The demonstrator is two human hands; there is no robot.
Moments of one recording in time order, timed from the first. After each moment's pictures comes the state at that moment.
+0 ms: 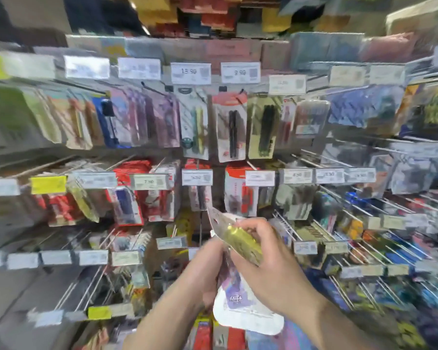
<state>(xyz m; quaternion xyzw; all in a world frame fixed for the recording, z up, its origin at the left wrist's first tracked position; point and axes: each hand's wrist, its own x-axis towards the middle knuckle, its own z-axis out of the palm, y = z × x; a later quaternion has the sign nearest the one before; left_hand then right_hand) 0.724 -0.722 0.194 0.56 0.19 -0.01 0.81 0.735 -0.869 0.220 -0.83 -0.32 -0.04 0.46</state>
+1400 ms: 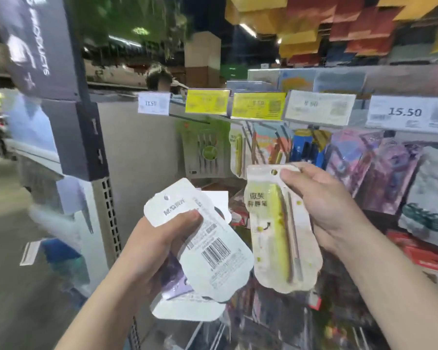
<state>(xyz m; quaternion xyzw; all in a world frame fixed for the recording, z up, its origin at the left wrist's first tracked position) 0.573 -0.308 0.319 0.56 0.18 0.37 0.72 0.790 -0.417 0.356 -0.58 -0.33 0.19 0.72</state>
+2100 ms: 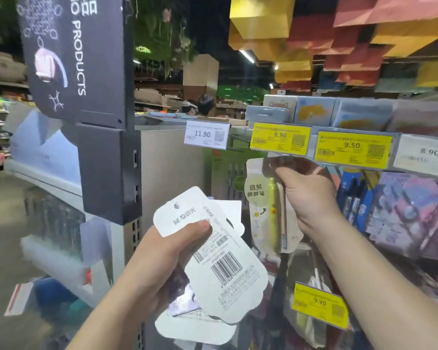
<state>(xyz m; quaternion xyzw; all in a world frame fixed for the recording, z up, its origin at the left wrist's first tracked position) 0.549 -0.192 0.346 0.50 0.14 0.34 0.78 0.768 -0.255 0.395 -0.62 -0.31 -0.01 0.72</state>
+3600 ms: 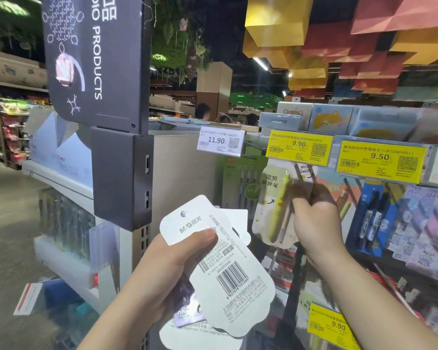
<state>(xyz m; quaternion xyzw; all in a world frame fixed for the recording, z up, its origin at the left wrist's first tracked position) 0.556 -0.166 0.326 0.51 0.10 0.35 0.78 0.781 -0.244 0.360 -0.67 -0.32 -0.07 0.67</state>
